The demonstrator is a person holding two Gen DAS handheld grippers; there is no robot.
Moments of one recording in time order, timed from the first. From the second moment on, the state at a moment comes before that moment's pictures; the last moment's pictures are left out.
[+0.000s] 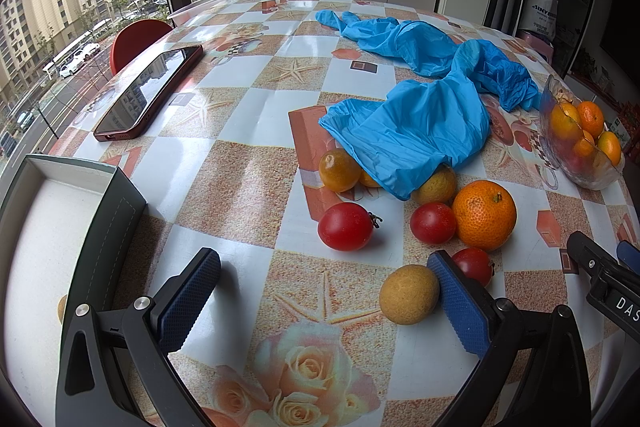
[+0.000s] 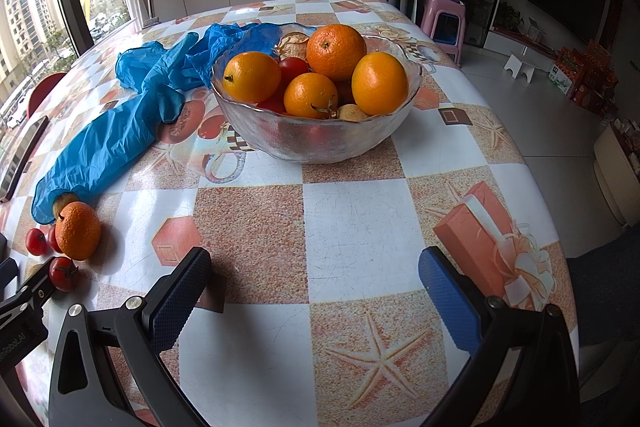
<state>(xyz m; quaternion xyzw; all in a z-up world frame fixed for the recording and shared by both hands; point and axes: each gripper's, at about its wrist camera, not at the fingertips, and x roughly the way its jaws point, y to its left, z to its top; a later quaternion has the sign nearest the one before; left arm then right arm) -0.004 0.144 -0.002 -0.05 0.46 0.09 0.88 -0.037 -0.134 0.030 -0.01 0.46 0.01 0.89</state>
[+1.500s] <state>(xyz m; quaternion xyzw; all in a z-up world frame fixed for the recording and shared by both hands) -0.001 0.145 -0.003 -0.06 0.46 0.11 0.88 -0.033 -0.135 0.033 -0.03 0.50 0.03 0.87</state>
